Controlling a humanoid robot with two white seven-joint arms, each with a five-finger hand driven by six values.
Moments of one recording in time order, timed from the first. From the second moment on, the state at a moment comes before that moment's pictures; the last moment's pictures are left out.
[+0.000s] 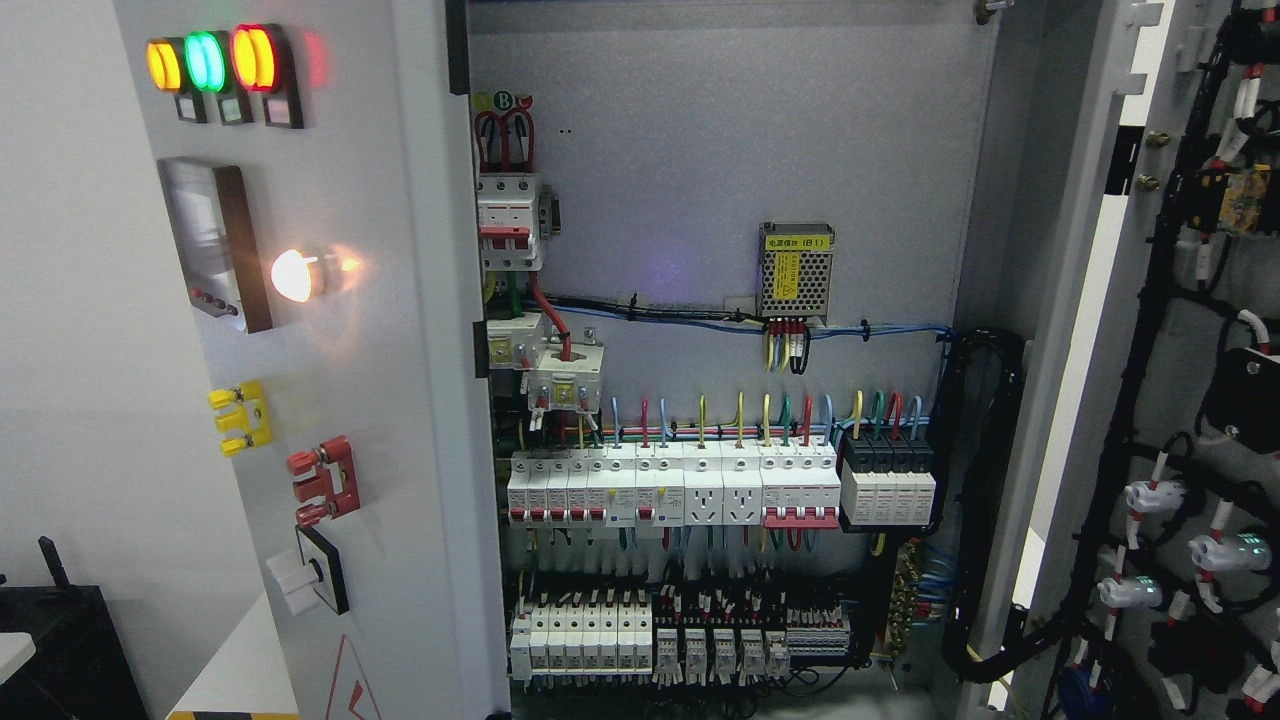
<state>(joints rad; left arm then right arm) 0.08 -0.06 -0.12 -0.05 0.16 -0.10 -0.19 -0.48 -0.10 0.68 -1.66 -0.61 0.12 0.54</state>
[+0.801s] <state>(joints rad) 0.08 -0.06 -0.12 -0.05 0.15 -0.10 -0.19 -0.47 -0.04 0.78 -1.68 -0.60 0.23 0.49</state>
